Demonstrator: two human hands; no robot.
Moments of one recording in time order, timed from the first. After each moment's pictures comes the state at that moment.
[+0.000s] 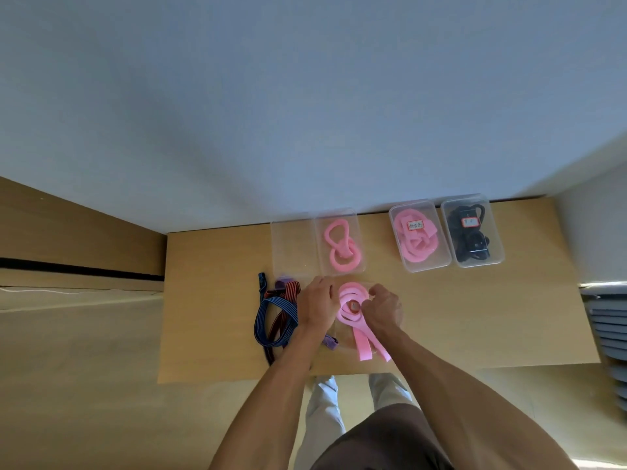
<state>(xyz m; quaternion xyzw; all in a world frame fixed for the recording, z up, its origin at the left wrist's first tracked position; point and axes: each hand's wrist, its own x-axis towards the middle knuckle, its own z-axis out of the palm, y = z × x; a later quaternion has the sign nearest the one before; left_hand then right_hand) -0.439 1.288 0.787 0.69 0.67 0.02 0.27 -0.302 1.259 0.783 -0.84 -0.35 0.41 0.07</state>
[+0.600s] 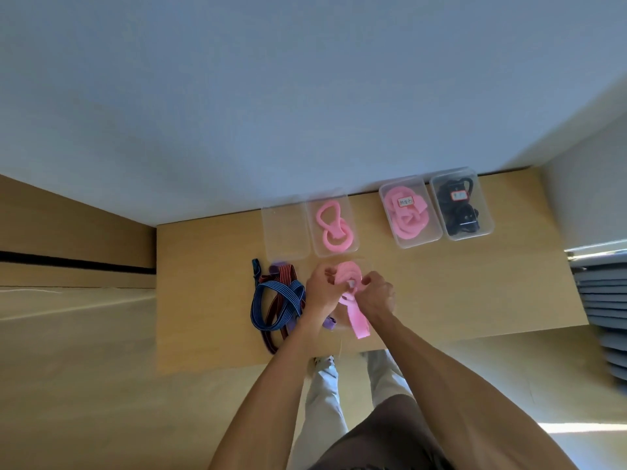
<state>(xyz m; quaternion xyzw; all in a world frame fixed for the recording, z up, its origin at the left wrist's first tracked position) -0.428 1.271 0.789 0.46 0.69 0.11 0.55 -0.312 1.239 0.789 -0.85 -0.30 0.43 0.10</state>
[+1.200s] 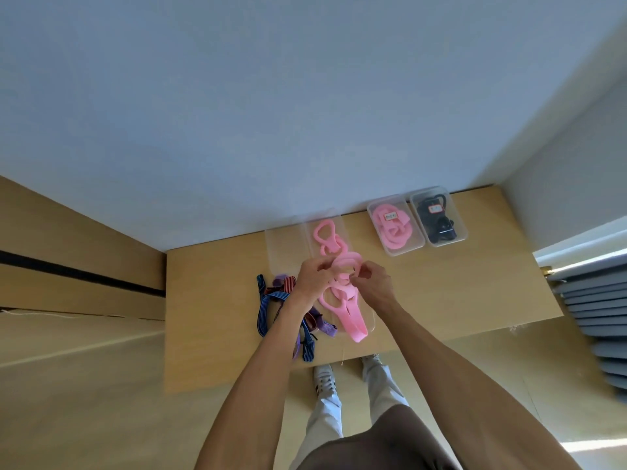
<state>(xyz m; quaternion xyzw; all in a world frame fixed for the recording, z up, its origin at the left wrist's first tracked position) -0.451 1.289 0.871 0.49 0.57 0.20 0.63 -0.308 1.239 0.855 -0.78 -0.32 0.47 0.27</state>
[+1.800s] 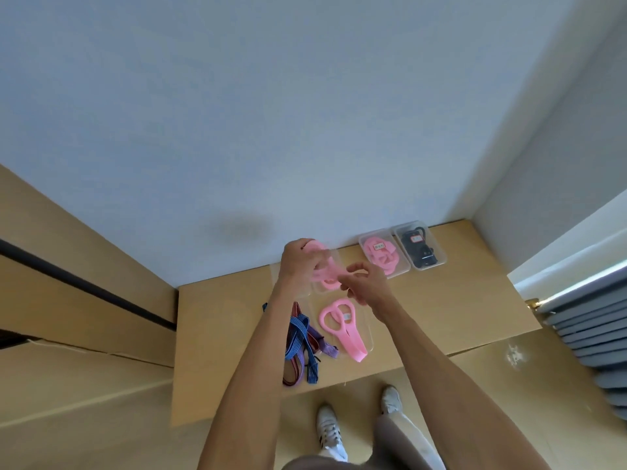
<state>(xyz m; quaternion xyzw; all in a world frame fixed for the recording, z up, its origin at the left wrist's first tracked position) -0.469 1.309 0.977 0.57 0.57 0.28 0.53 -0.319 1.220 0.953 -0.68 -0.30 0.53 0.41</state>
